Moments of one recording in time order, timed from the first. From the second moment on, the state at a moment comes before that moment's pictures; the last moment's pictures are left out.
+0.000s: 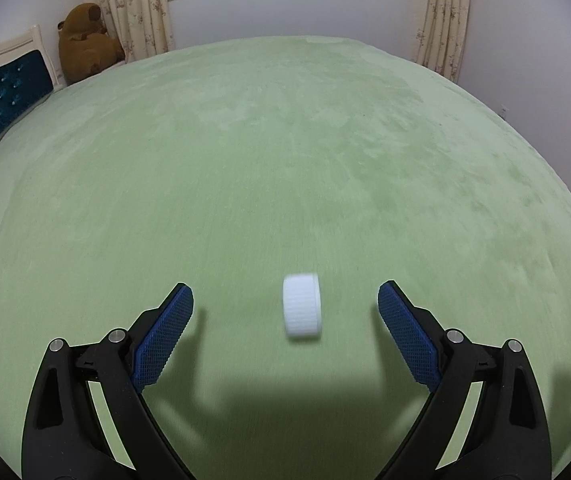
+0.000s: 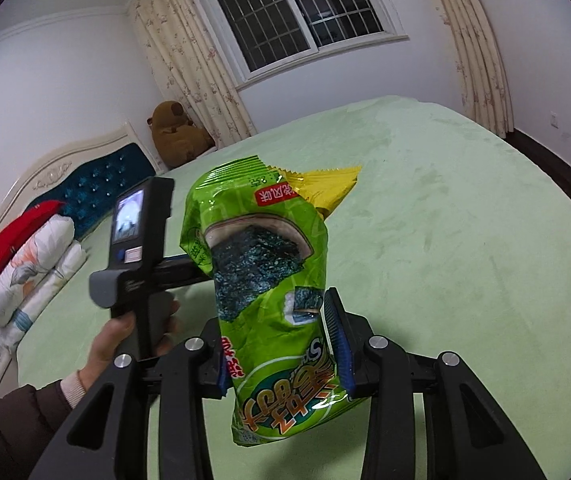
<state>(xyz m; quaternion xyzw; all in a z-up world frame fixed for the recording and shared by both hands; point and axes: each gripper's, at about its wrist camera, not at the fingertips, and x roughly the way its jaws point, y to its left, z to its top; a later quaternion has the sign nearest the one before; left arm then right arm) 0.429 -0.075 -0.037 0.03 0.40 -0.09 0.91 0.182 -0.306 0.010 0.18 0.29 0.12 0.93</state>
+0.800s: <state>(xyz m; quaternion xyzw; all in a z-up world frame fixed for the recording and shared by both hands) 0.331 -0.067 -0.002 0.06 0.39 -0.10 0.91 0.184 -0.305 0.017 0.21 0.30 0.12 0.92</state>
